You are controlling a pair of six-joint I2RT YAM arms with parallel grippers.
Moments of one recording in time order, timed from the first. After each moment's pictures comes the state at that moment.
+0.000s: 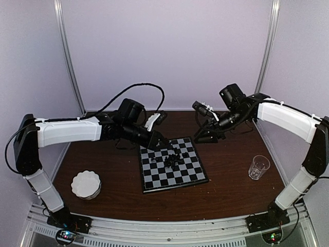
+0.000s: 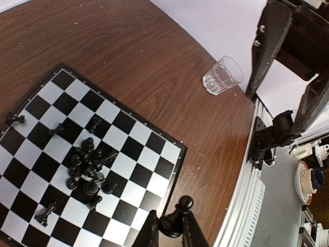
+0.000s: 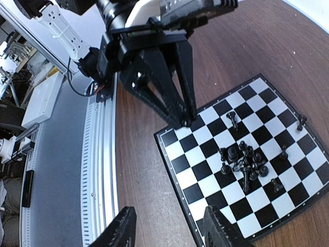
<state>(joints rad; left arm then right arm) -0.81 1.69 1.26 -0.24 0.50 -0.30 0.51 1.58 1.39 -0.81 -0.88 -0.42</state>
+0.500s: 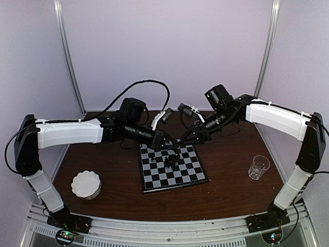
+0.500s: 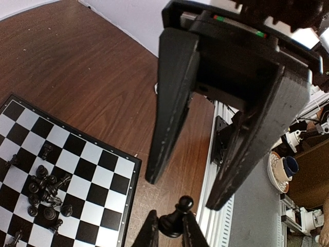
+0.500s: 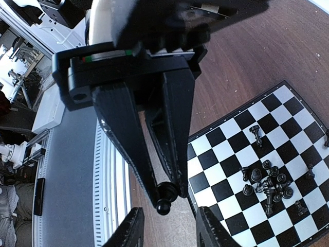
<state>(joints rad) -0.85 1.69 1.25 -0.09 0.67 -0.34 0.62 1.66 1.46 -0.71 -0.88 -0.25</state>
